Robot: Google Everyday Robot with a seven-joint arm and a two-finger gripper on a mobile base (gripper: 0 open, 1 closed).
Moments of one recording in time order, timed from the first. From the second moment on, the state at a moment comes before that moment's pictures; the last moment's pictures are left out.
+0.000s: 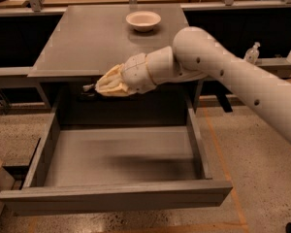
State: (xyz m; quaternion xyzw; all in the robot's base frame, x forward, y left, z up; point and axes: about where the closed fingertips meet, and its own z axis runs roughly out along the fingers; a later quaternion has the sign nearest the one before) arm 0.582 0.112 0.860 -0.70 0.48 0.27 0.47
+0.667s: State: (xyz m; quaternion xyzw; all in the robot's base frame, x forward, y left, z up) arm 0.609 0.065 0.946 -0.69 0.47 0.19 0.51
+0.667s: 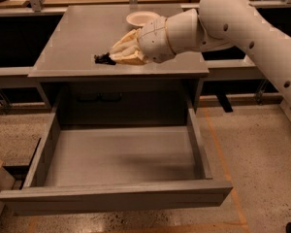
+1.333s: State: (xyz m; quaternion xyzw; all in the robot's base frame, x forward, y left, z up) arm 0.650 0.062 0.939 -0.70 0.46 0.12 0.53
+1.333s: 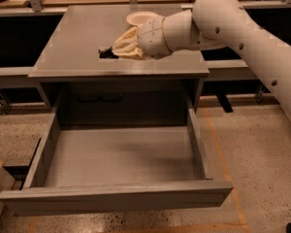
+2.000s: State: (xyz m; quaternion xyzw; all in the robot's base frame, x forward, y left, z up) arm 0.741 0.044 0.921 -0.70 0.45 0.08 0.55
